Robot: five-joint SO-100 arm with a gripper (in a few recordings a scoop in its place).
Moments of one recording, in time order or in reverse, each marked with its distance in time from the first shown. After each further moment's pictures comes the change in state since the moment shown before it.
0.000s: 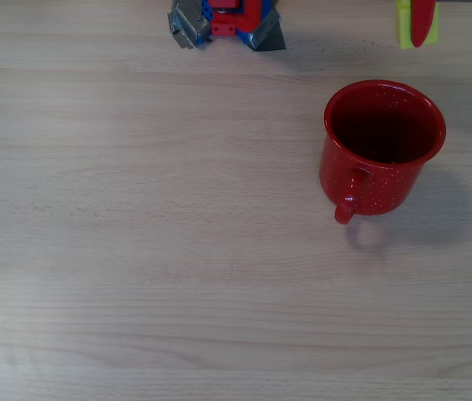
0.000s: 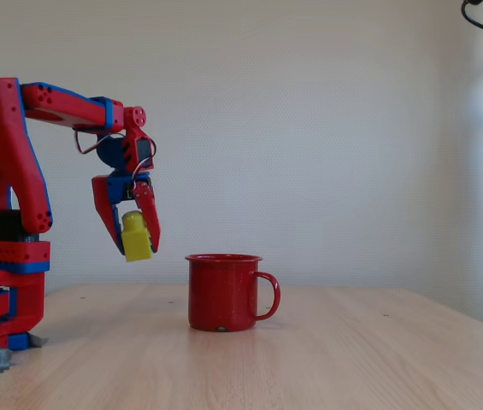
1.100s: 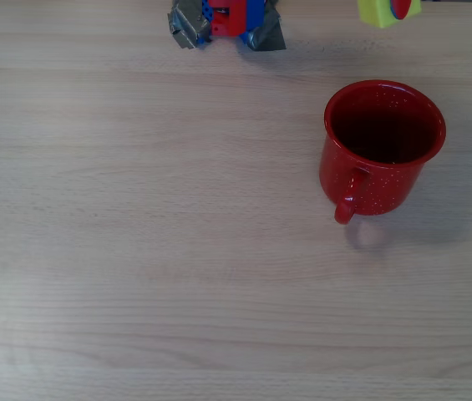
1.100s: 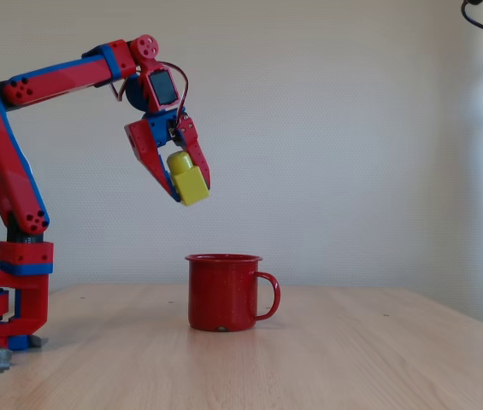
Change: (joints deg) arm 24.5 5.7 -20.2 12.7 -41.8
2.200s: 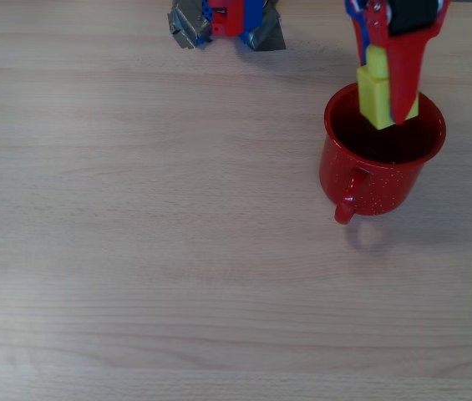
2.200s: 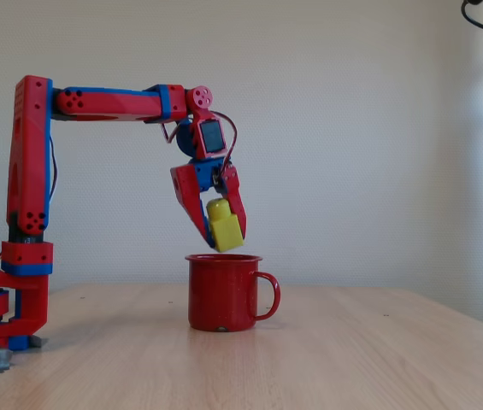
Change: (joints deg) arm 3.4 -22.3 -2.8 -10.3 -1.4
